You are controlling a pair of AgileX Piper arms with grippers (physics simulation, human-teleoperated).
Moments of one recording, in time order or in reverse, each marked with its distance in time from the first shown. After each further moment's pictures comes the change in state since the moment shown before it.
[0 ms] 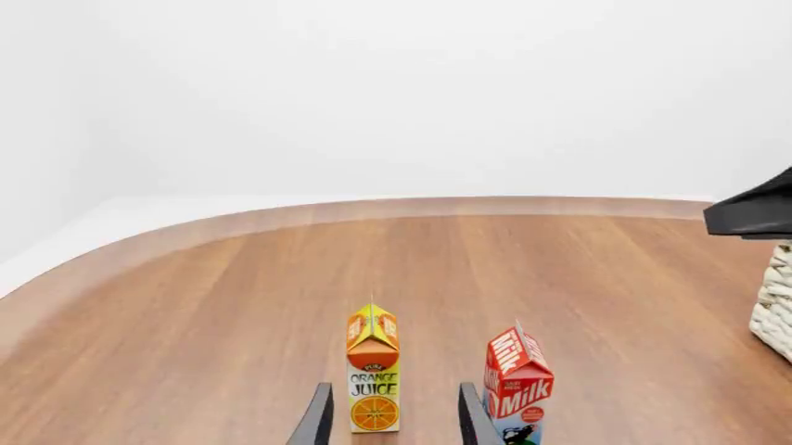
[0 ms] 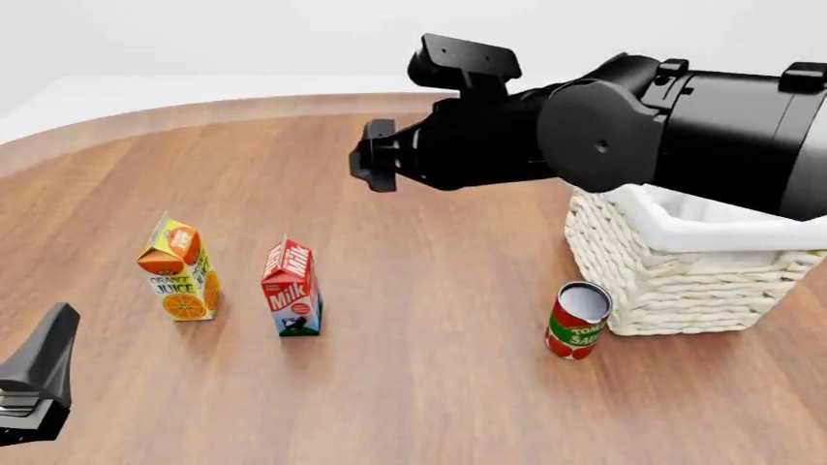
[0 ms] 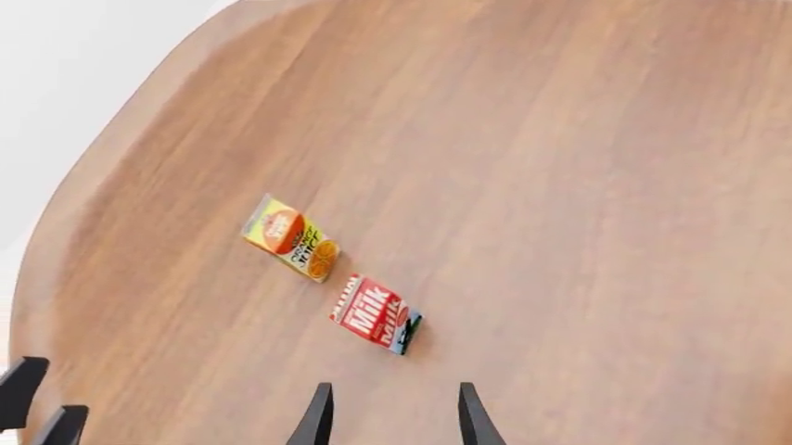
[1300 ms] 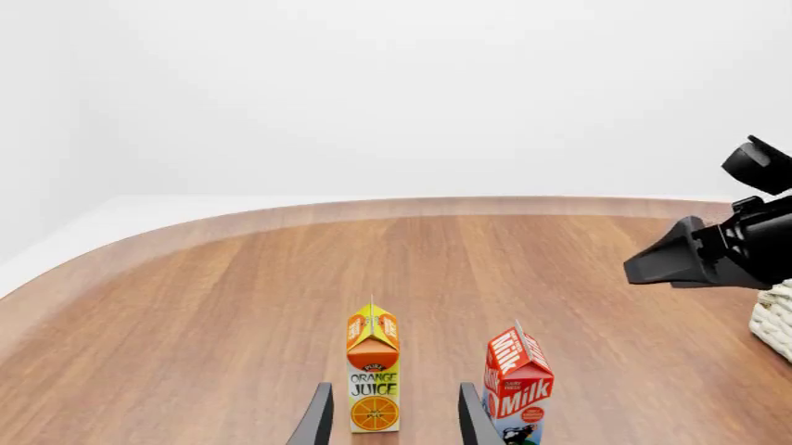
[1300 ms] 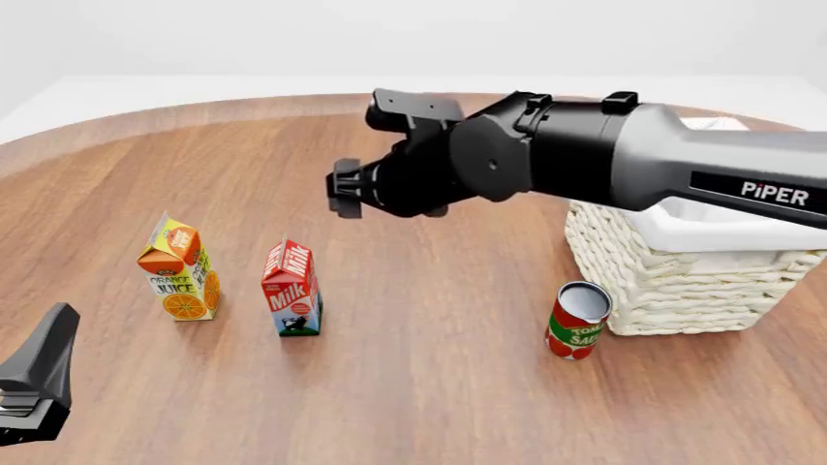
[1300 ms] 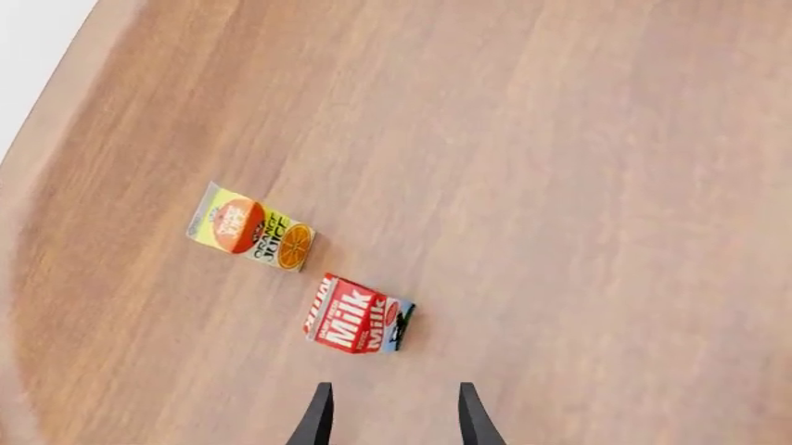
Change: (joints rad) left arm 0.000 0.000 0.000 0.000 0.000; right arm 0.004 0.237 -0.132 0.046 0.083
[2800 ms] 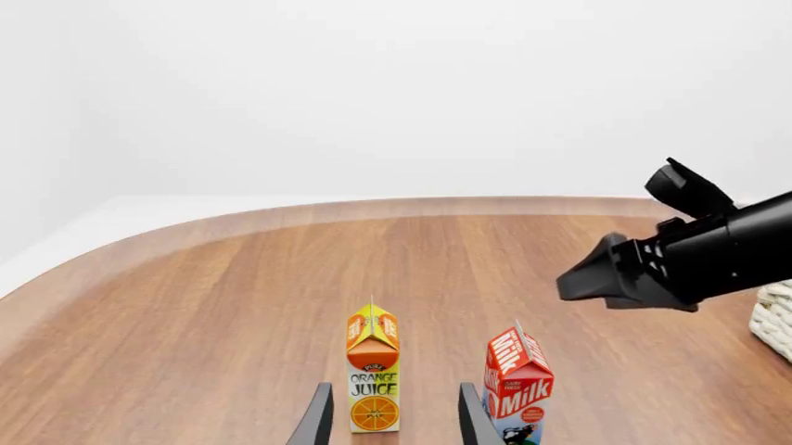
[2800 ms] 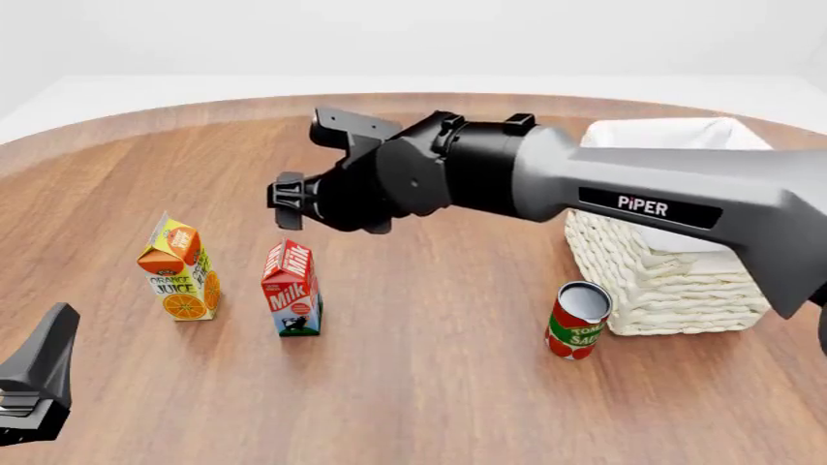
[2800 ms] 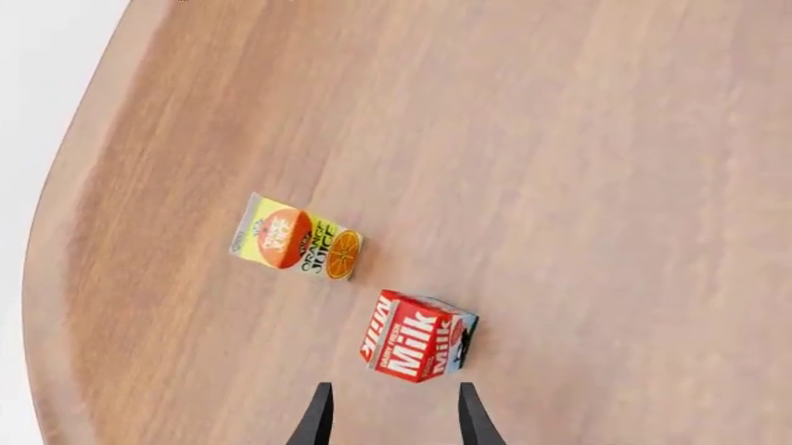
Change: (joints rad) left arm 0.000 0.000 0.000 0.000 0.000; right arm 0.083 0.165 -0.165 0.005 0.127
